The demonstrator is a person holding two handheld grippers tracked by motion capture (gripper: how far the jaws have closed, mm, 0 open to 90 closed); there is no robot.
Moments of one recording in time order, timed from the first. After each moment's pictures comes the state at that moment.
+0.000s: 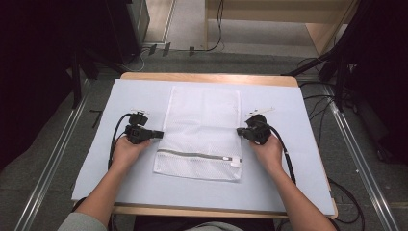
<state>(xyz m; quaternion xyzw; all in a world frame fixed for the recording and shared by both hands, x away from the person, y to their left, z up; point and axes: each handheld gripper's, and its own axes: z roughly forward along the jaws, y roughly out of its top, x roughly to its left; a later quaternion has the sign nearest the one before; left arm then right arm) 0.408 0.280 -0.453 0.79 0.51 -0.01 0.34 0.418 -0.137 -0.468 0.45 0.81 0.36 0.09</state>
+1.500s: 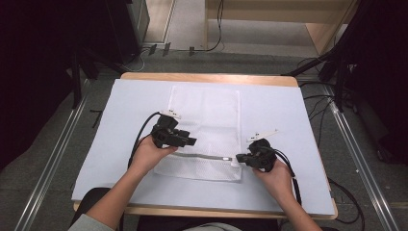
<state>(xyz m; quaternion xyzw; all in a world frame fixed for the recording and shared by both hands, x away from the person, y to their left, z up) 0.376 0.179 -0.408 0.85 0.36 -0.01 0.37 0.330 -0.138 -0.457 0.41 0.84 0.34 0.02</state>
